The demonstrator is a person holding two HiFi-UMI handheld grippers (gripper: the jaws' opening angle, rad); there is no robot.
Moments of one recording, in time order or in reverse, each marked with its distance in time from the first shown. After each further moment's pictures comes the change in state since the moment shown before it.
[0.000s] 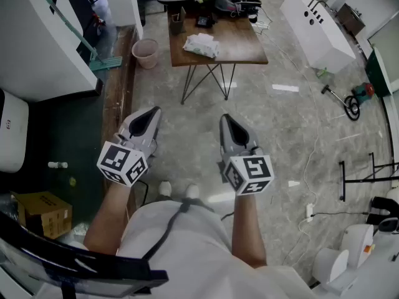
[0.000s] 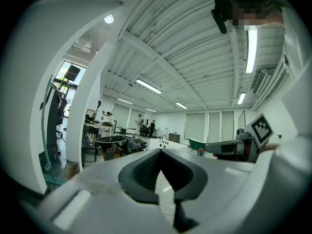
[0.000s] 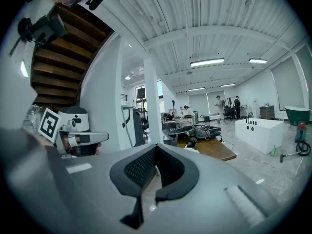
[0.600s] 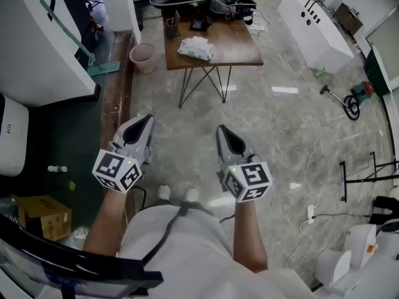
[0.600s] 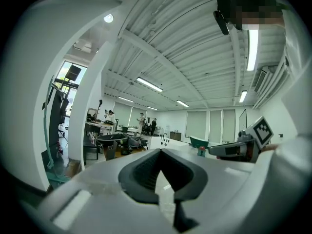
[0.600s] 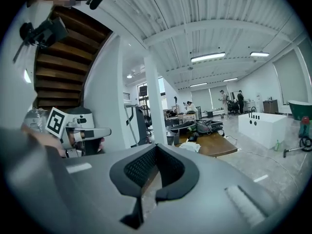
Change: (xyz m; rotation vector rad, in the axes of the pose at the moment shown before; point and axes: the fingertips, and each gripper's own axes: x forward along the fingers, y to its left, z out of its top) left arm -0.005 -0.012 -0.006 -0.003 0.031 0.022; right arm -0.023 -0.013 -0.017 -0.005 0.053 0.040
